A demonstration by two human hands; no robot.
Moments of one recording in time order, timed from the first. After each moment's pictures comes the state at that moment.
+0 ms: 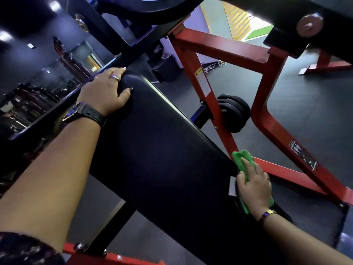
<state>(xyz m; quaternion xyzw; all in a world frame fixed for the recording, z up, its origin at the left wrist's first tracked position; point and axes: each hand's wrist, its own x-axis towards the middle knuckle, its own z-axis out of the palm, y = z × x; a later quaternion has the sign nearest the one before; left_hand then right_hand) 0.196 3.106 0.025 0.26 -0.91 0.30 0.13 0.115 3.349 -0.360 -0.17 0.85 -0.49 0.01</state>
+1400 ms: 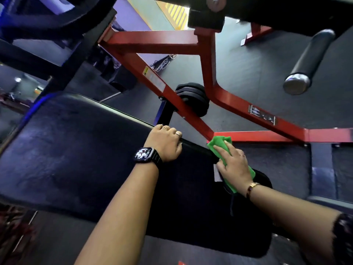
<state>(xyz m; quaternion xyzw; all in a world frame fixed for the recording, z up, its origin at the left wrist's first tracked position) 0.126 3.233 -0.188 -0.05 -0.91 0.38 -0.16 0.119 3.377 -0.407 -0.17 0.86 -0.48 0.05</state>
